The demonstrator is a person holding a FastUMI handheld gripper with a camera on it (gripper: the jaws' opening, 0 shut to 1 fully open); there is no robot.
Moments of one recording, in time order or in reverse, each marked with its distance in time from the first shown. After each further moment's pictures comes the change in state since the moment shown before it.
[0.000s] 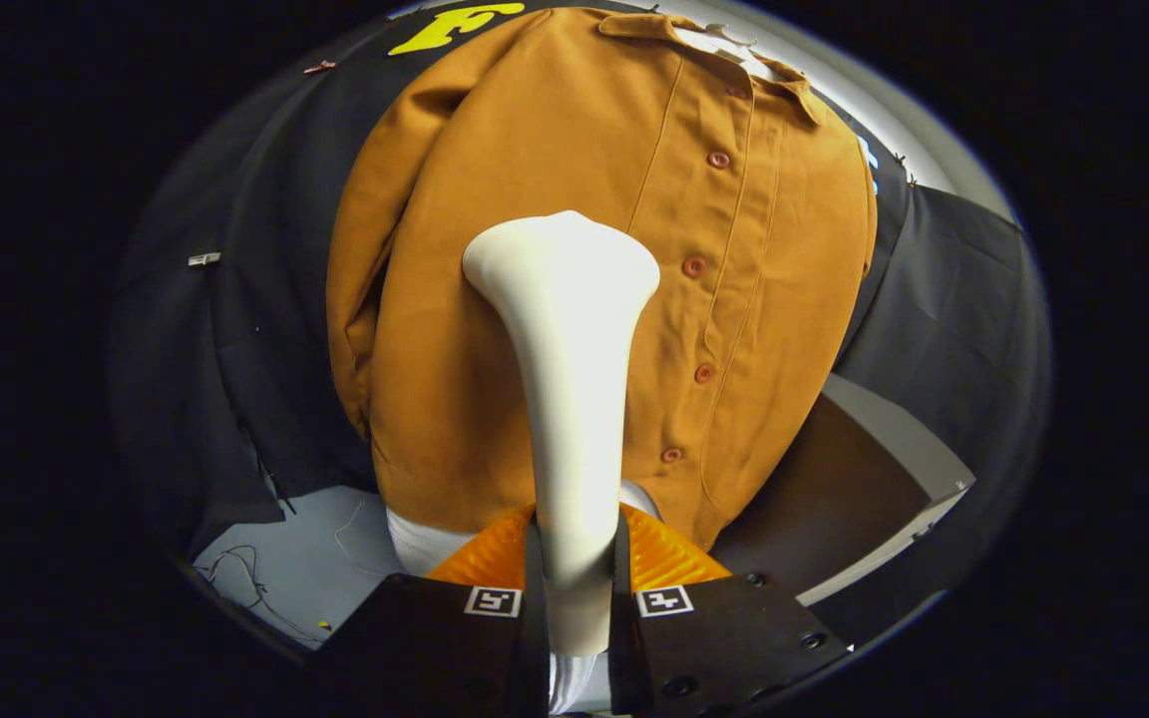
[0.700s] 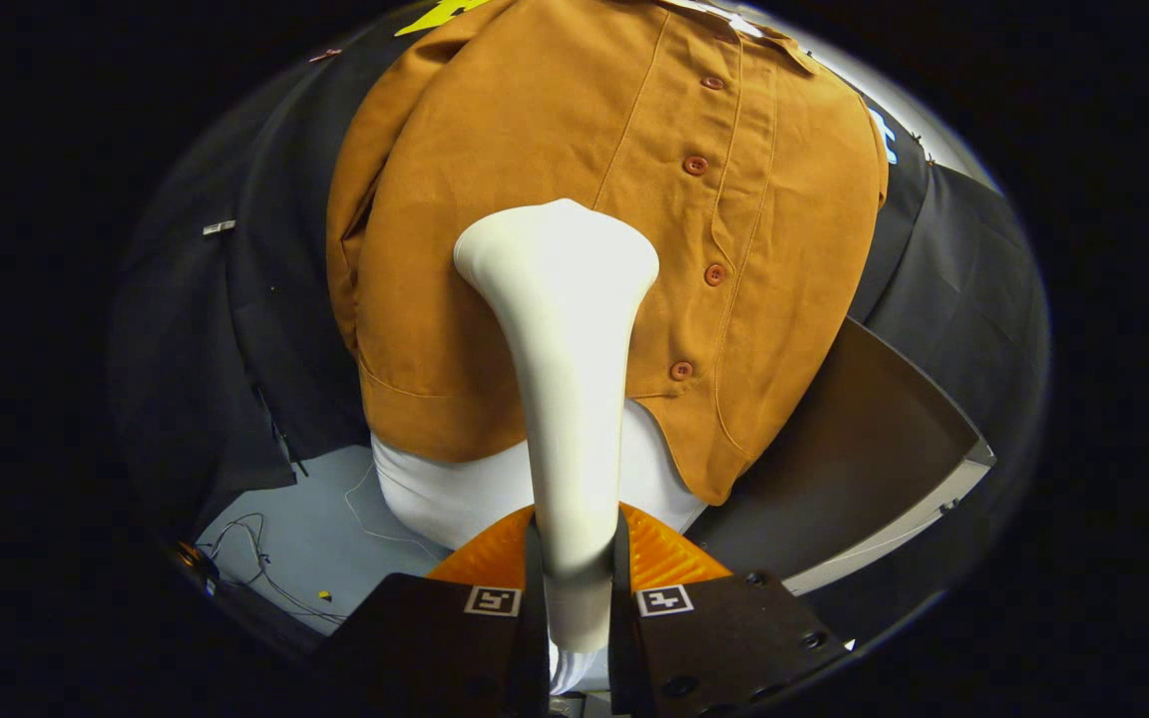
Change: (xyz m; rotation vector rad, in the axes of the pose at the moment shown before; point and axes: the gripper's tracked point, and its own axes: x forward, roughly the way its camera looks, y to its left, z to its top) arm -0.007 -0.019 -0.046 -0.009 0.083 0.069
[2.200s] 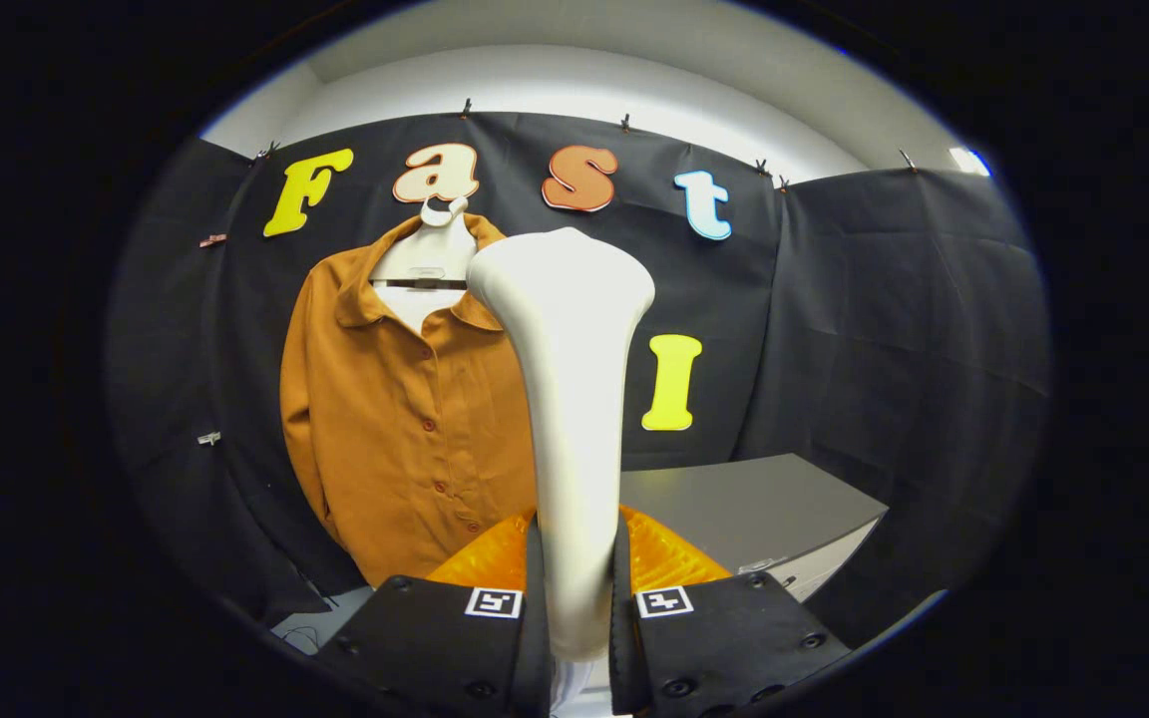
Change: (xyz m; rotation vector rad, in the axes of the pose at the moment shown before) arm -0.219 -0.243 0.188 0.276 -0.375 -0.112
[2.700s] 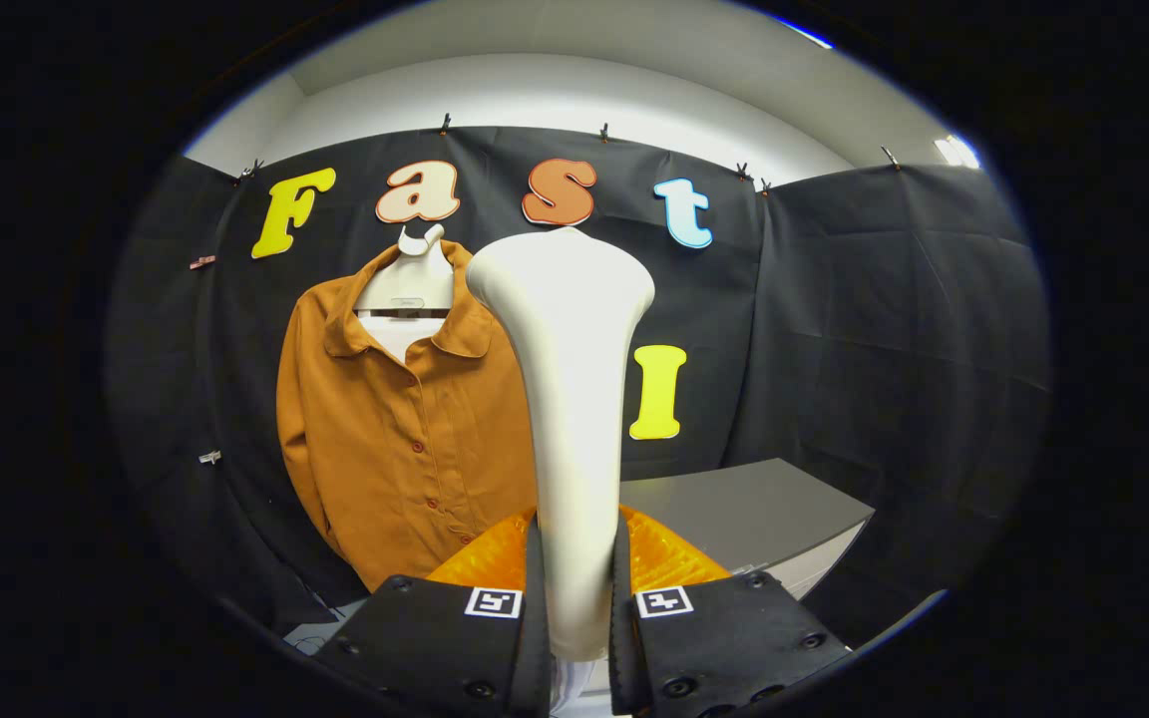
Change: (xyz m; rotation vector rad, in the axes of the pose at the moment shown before) arm -0.016 -0.016 0.020 0.039 -0.024 -0.013
